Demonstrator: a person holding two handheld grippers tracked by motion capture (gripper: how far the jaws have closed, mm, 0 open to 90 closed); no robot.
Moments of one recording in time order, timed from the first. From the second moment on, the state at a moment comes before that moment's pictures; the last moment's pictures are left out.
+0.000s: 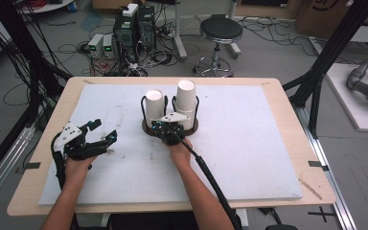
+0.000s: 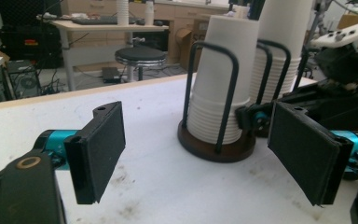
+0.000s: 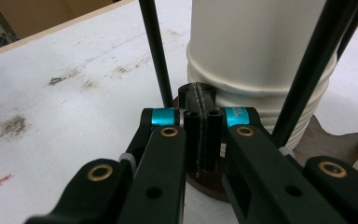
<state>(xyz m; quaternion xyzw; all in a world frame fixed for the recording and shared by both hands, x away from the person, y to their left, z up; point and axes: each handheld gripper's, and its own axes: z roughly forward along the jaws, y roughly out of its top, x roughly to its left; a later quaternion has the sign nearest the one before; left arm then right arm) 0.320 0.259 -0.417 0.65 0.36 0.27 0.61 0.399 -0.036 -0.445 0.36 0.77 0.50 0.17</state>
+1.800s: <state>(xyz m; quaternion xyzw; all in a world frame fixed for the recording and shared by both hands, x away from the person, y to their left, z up) 0.453 0.146 -0.359 0.76 0.28 0.20 0.55 0.403 -0.039 -0.445 0.36 0.77 0.50 0.15</state>
